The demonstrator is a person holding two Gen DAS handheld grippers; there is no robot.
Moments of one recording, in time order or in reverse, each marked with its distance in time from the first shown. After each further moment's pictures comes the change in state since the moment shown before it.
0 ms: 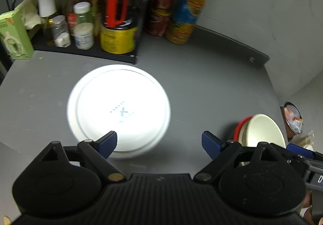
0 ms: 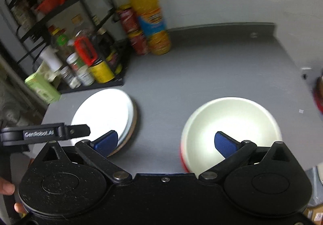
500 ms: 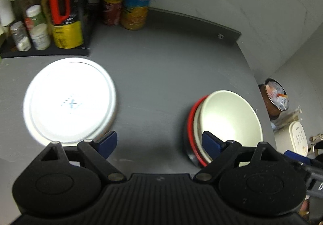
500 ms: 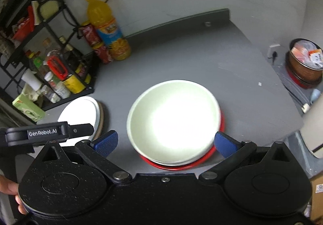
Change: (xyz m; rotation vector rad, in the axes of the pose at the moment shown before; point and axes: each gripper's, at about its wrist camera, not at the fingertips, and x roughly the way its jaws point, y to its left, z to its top) left arm 0.020 -0.082 -0.016 0.113 0.062 -0.082; right arm -0.034 -0.072 -0.037 0.164 -0.023 -0.071
